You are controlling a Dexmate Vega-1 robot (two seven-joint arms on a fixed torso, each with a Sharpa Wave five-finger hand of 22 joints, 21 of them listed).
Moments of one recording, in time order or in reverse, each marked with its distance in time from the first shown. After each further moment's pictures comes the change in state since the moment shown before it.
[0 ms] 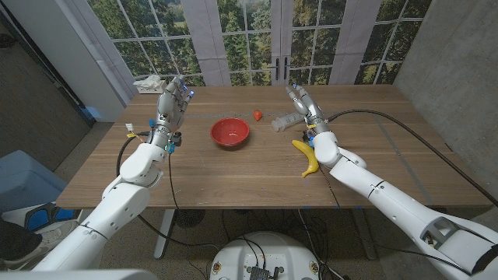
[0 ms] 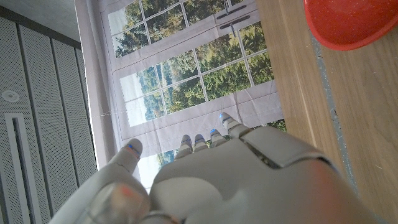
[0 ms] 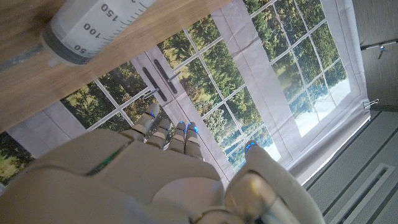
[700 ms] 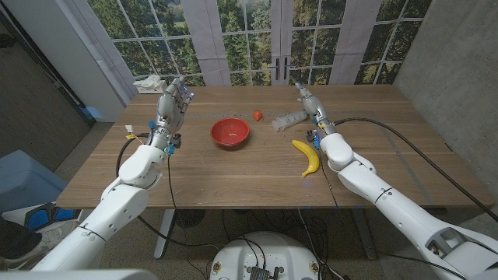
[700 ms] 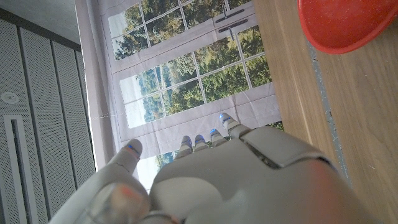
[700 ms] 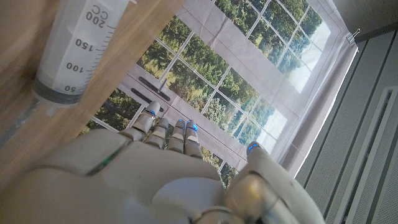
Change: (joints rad) left arm 0.013 0.016 -0.004 0.003 -0.018 -0.004 -0.021; left_hand 0.000 0.000 -0.008 0.000 0.004 -0.011 0.000 0.000 0.000 -0.011 0.004 0.000 0.000 0.000 0.000 0.000 0.000 -0.005 -0.005 0.000 0.000; right arm -0.073 0.021 0.110 0.022 0.282 0.191 0.175; right_hand -0.012 -0.012 -0.015 -0.015 0.017 0.036 0.016 0.012 0.000 0.044 0.014 0.016 -0.019 0.035 0.002 0.004 -0.048 0.054 0.004 -0.034 0.003
